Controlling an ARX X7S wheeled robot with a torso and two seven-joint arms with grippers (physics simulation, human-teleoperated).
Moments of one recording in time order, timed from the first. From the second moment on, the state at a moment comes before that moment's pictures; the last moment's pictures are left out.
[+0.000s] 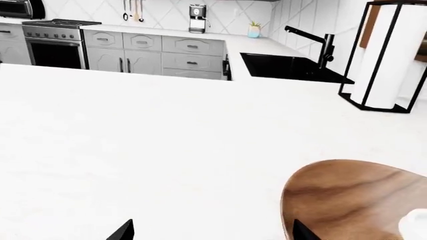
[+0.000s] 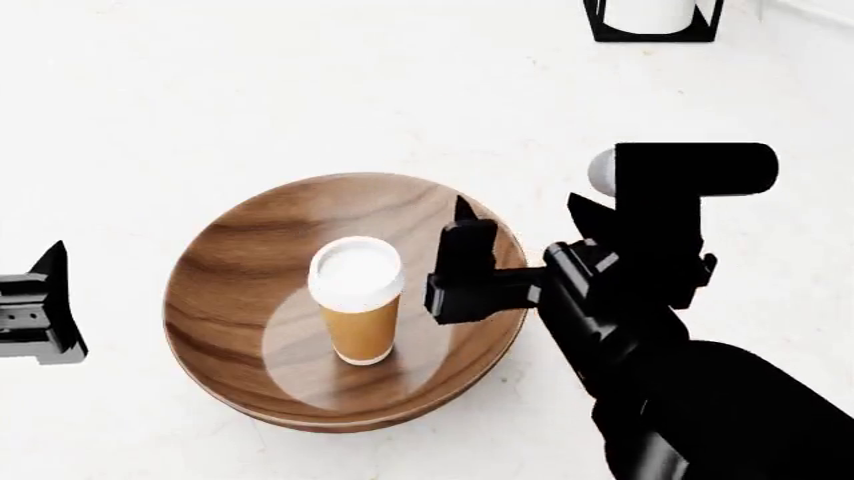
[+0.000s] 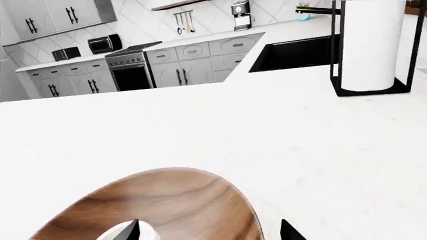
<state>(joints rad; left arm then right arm) -0.56 -0.29 -0.24 0.59 -0.54 -1.27 -0.17 0.77 0.35 -0.09 -0.23 0.89 1.01 0.24</state>
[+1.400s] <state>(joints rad) -0.52 -0.31 -0.24 0.58 -0.57 -1.23 -0.18 0.72 0.28 0.08 0.00 1.13 1.11 0.37</state>
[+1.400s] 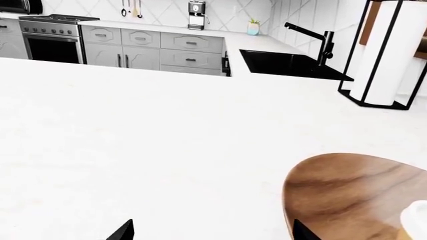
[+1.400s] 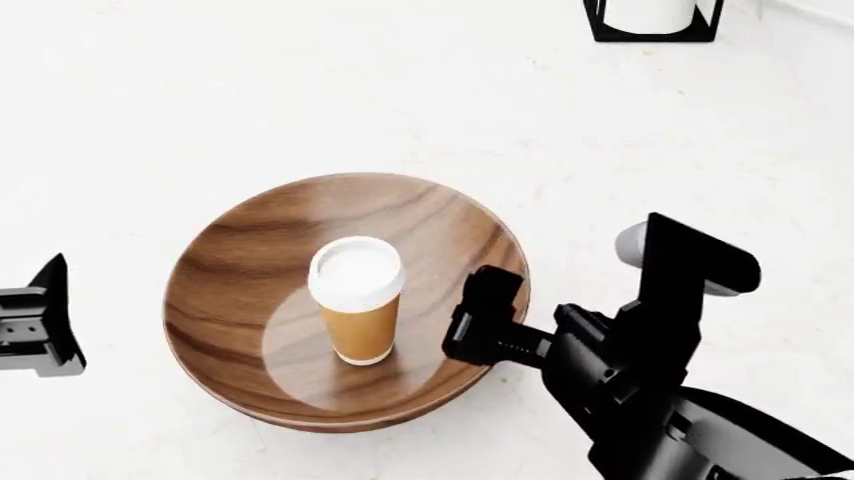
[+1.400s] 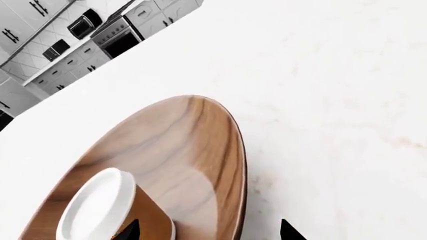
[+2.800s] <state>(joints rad) -0.49 -0.33 -0.23 0.53 -0.59 -1.16 -0.18 0.87 0.26 -0.03 0.34 1.14 1.15 0.32</state>
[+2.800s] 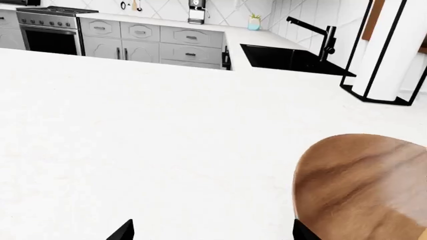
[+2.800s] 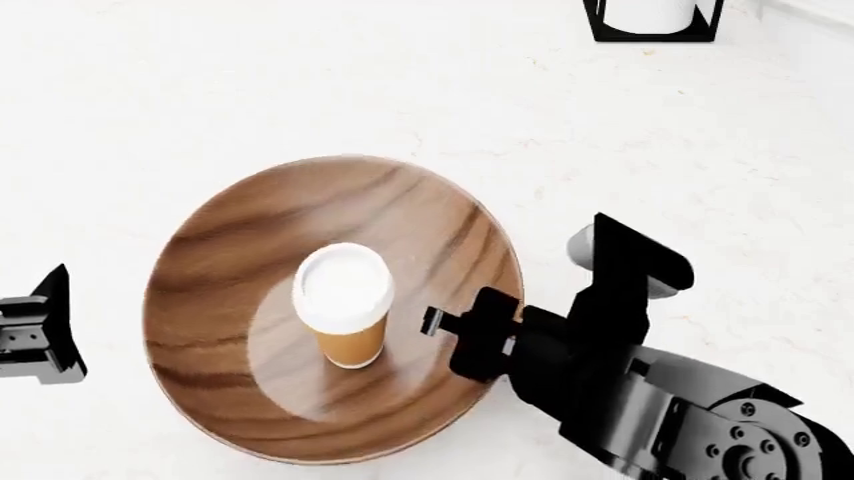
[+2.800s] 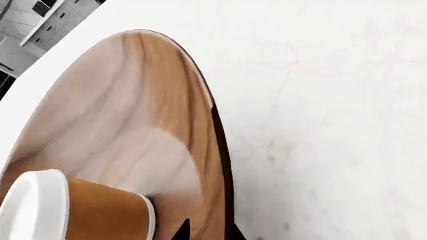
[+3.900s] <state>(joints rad) -0.54 -0.32 -0.22 0.52 -0.60 -1.18 -0.23 0.78 0.25 0.28 0.13 1.44 1.10 0.59</state>
